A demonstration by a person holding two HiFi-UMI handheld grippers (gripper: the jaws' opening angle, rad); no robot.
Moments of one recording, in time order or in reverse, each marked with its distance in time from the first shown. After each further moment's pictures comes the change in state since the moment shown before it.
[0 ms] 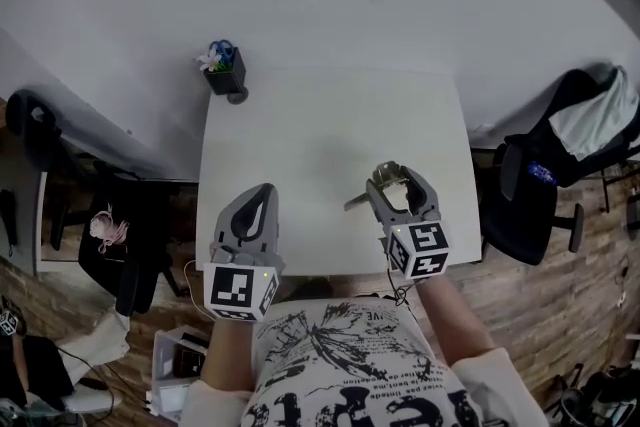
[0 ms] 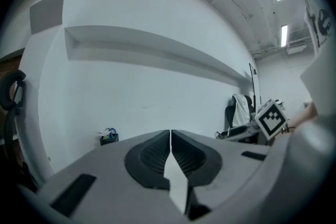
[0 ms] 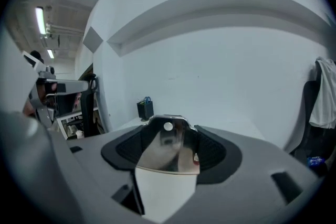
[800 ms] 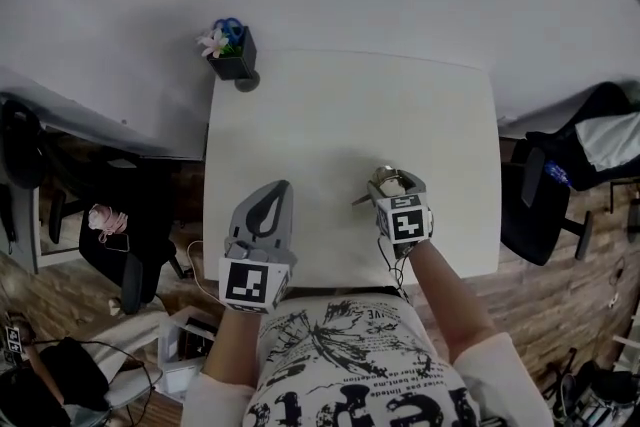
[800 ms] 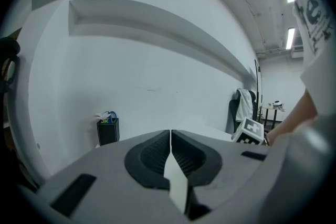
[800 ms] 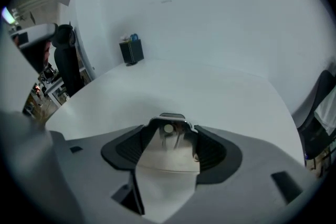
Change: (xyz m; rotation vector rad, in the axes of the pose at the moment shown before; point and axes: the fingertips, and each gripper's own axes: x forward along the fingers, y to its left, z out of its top) left arm 0.066 0.056 -0.067 -0.061 0.094 -0.020; right arm 0.134 -0.012 -0.153 -0.022 0.571 -0.027
